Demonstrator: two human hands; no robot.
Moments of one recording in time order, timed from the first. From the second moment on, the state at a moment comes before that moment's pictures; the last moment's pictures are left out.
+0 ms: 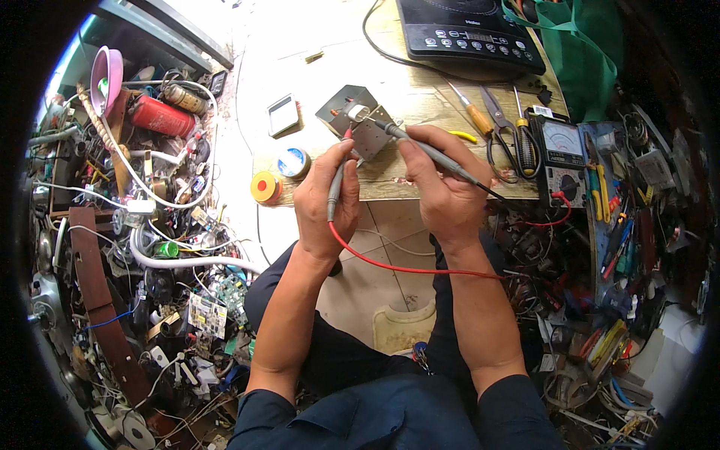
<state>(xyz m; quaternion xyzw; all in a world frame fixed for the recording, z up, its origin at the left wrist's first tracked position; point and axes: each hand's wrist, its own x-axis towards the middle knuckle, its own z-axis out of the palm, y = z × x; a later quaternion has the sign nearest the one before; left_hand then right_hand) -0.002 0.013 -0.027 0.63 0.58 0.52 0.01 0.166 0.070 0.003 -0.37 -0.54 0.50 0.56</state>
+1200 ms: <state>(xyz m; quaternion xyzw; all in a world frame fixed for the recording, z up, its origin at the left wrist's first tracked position) 0.000 0.015 -0.028 0.62 0.59 0.52 0.03 0.165 0.071 0.004 -0.38 -0.56 0.51 0.54</state>
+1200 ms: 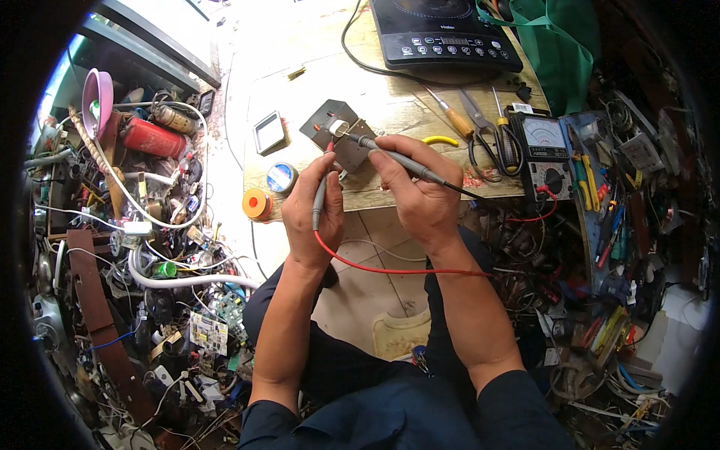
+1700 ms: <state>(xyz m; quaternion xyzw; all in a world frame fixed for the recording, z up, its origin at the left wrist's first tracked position) -0.009 0.019 -0.023 0.62 0.57 0.55 -0.01 0.166 0.073 0.002 -0.37 -0.54 0.50 0.57</state>
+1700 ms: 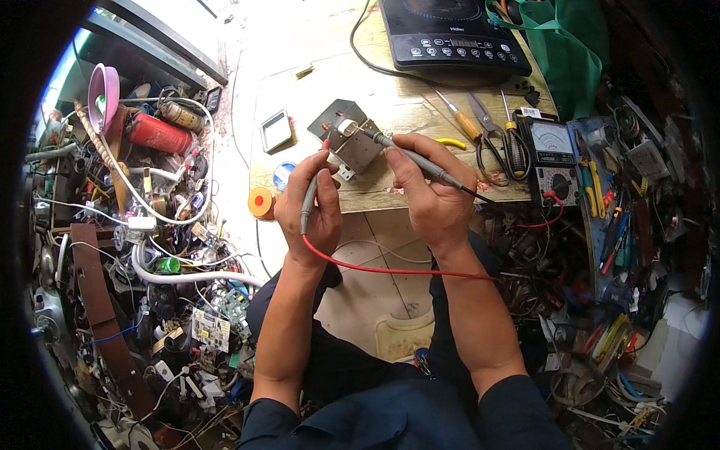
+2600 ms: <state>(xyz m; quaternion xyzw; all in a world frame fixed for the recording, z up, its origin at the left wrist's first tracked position) -0.007 0.023 -0.028 0.61 0.59 0.53 0.01 0.162 0.073 0.001 -0.37 -0.52 0.52 0.56</state>
